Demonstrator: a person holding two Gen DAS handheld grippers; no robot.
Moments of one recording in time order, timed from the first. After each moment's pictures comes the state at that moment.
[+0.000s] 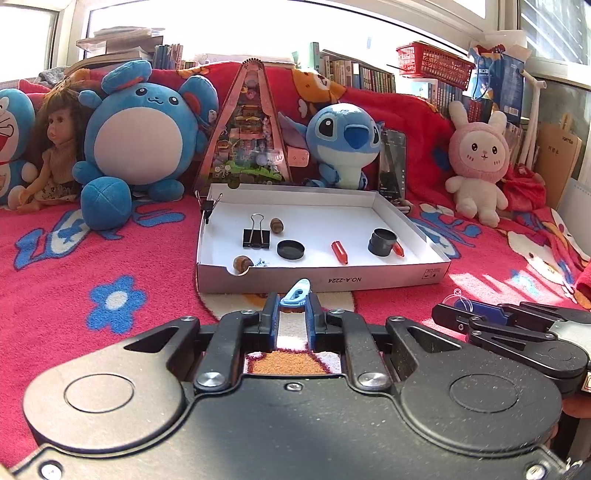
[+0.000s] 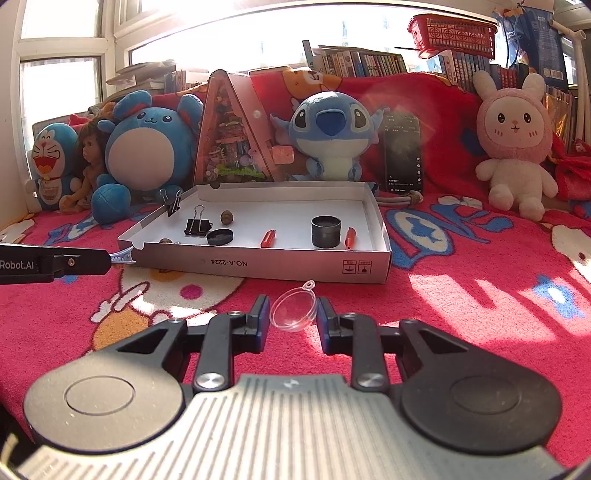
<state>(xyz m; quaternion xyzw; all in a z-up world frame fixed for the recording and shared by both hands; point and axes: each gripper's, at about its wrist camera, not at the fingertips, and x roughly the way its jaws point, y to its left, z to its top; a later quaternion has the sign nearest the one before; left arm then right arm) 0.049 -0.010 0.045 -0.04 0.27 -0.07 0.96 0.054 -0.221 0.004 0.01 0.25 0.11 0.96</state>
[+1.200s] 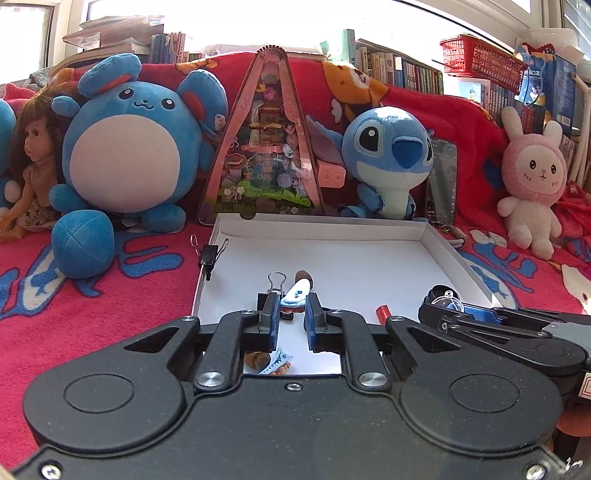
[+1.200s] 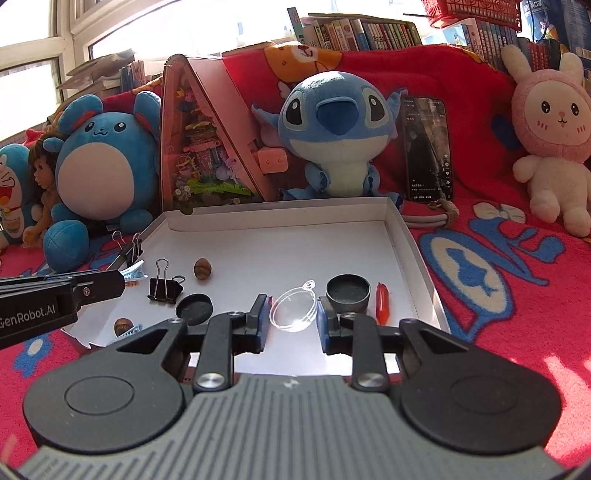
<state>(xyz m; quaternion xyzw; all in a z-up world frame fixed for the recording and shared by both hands) 0.180 -0.018 0.043 -0.04 0.28 -0.02 0.96 0.184 -0.191 0.013 0.04 0.29 0.09 0.95</state>
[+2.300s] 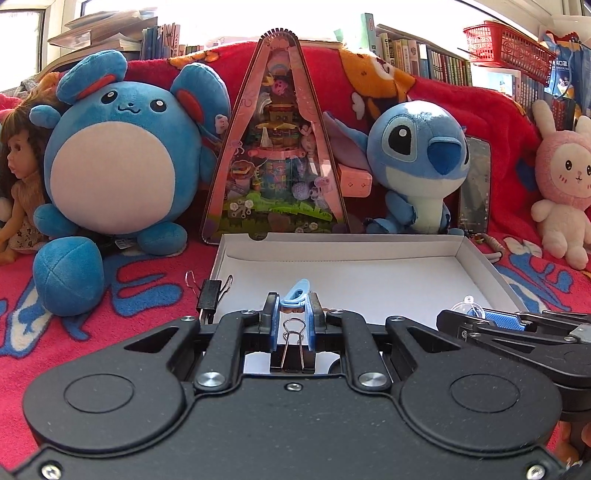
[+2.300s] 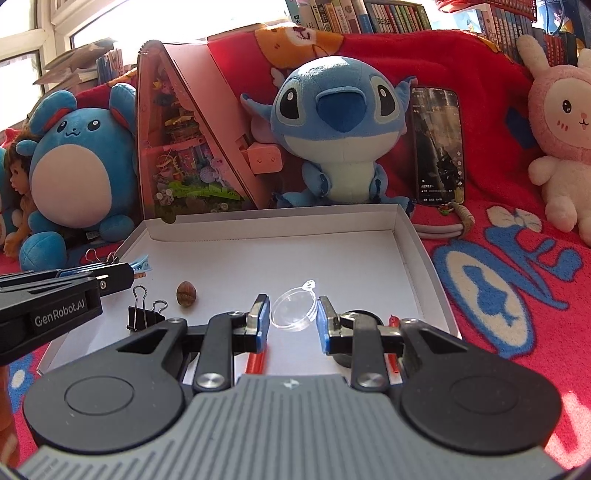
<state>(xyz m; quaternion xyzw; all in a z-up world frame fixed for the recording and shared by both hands) 0.246 -0.019 0.040 -0.03 0.29 0.00 0.96 0.234 -0.182 0.018 0.04 0.32 0.08 0.94</state>
